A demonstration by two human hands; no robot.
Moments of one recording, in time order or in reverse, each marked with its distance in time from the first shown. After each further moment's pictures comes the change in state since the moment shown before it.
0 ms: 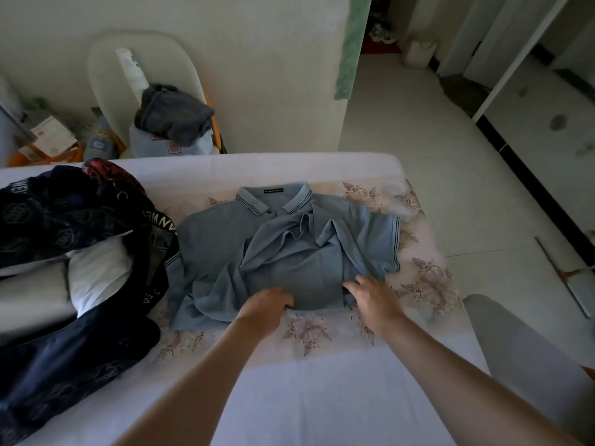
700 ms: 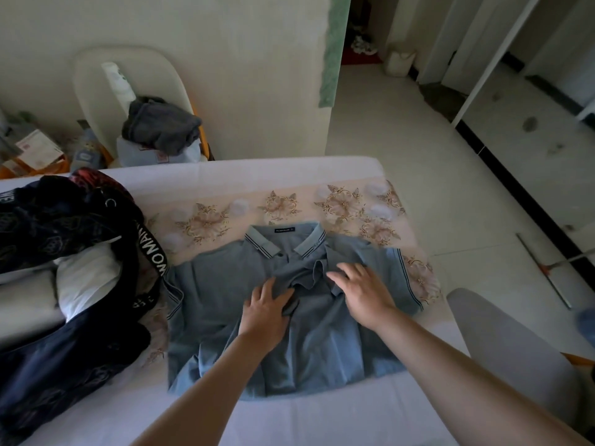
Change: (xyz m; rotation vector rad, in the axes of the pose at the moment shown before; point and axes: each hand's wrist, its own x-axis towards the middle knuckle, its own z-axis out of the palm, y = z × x) left_hand -0.022 0.038 0.017 0.072 0.111 -0.118; right_hand -0.016 0.005 -0.017 -0.050 0.090 -0.059
